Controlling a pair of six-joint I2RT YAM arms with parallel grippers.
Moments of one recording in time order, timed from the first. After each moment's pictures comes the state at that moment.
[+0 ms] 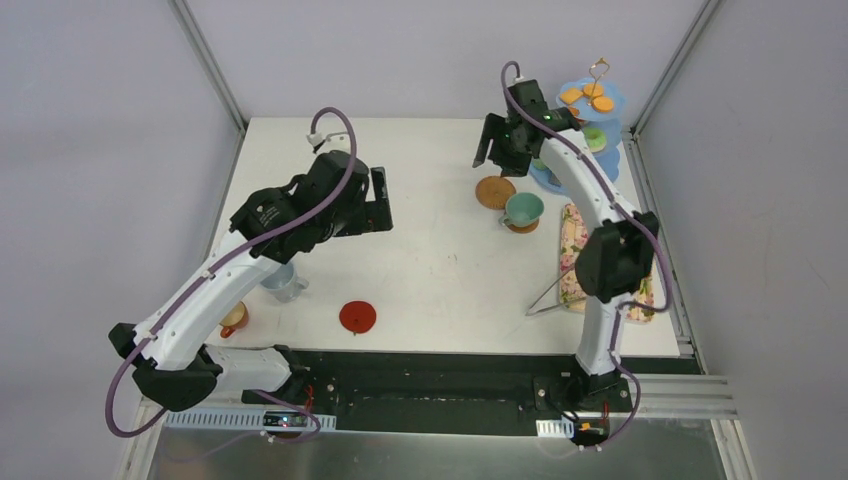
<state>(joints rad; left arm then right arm) -0.81 1.23 1.57 -1.10 -0.45 -0.63 0.37 2.09 2.07 -0.97 0.00 0.54</state>
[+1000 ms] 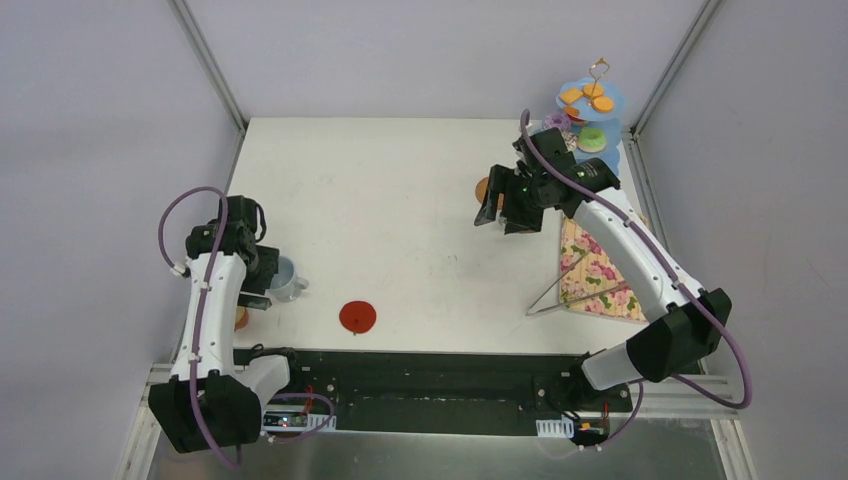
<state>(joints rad) 0.16 1.05 1.02 -1.31 -0.30 -1.30 0.47 1.47 1.50 -1.03 -0.19 0.57</state>
